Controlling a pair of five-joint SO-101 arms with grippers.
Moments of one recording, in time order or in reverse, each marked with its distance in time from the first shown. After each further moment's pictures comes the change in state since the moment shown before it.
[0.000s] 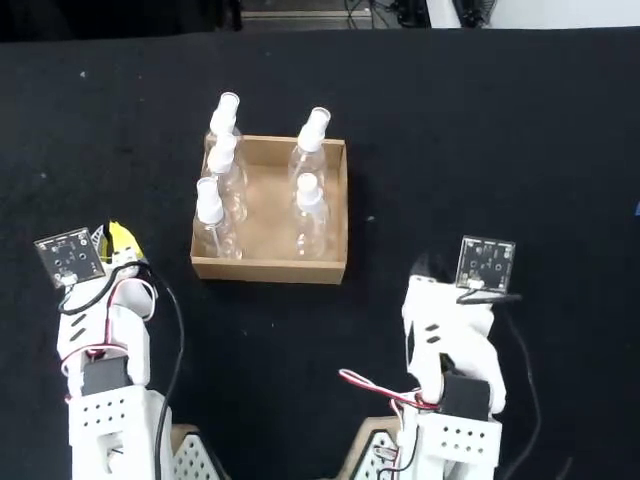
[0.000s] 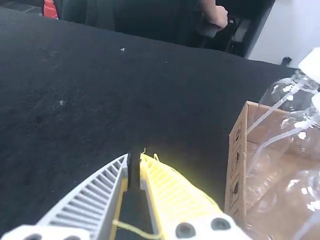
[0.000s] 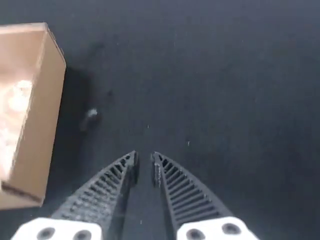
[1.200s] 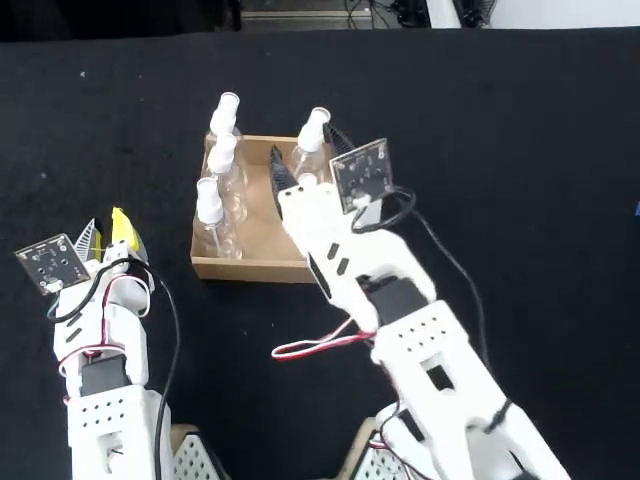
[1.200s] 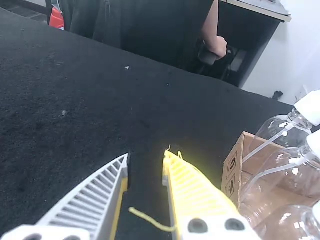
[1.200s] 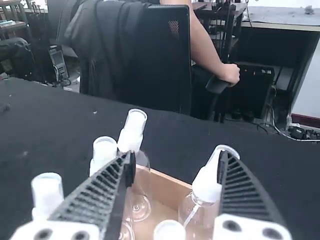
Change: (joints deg) left arm -1.2 0.0 0.0 -4.3 6.4; right arm -35.5 57.8 -36.7 -47.4 -0.1
